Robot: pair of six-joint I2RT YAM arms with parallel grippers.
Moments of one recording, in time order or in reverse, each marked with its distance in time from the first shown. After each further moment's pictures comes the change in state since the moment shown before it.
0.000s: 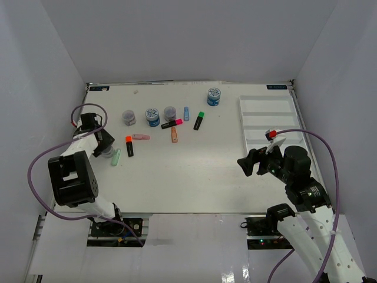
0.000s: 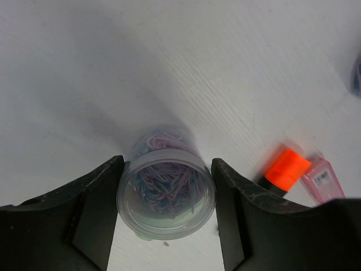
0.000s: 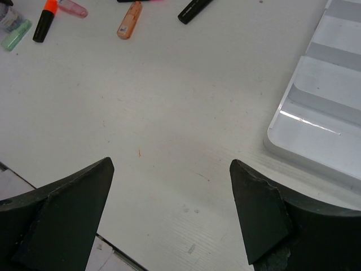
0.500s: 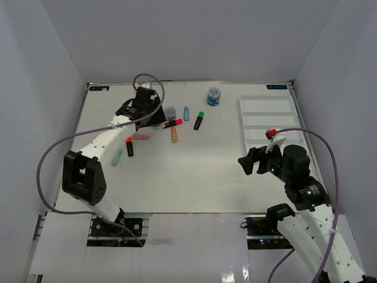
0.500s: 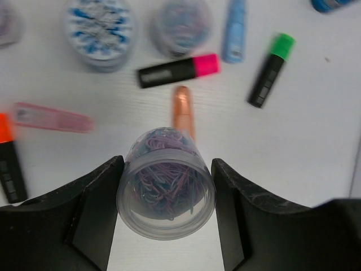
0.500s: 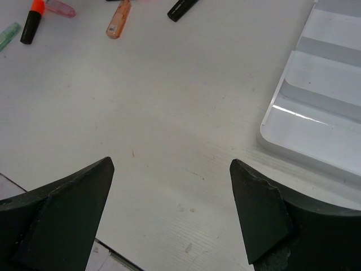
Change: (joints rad) left arm -0.594 0.015 0.382 -0.153 -0.021 0.018; right arm 0.000 0.015 0.000 0.000 0.026 0.001
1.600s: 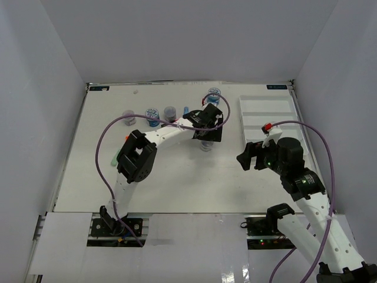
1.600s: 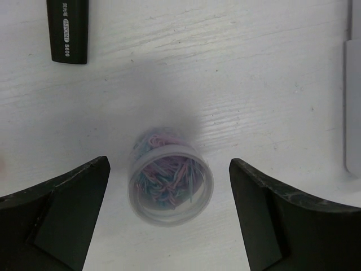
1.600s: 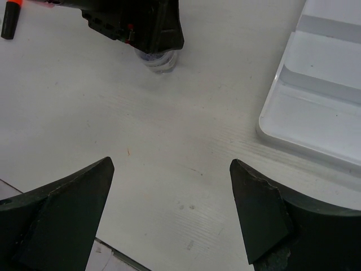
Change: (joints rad) left arm -0.483 0.595 0.468 -0.056 -0.051 -0.024; right arm 0.001 0.103 0.014 -0.004 0.041 0.035
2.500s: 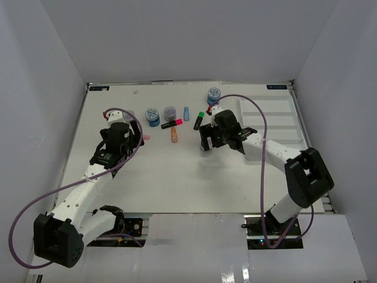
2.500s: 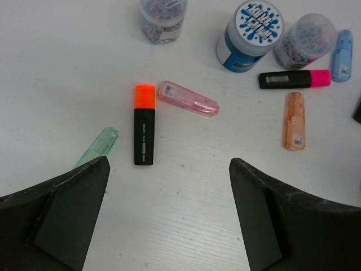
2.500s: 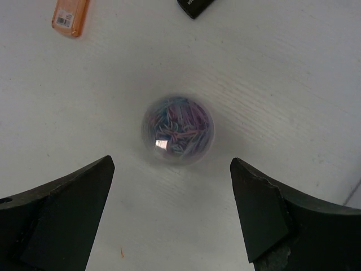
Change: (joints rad) left arm 0.514 -1.160 -1.023 0.280 -0.166 0.163; right arm 0.277 0.924 0.310 0.370 0.182 -0.013
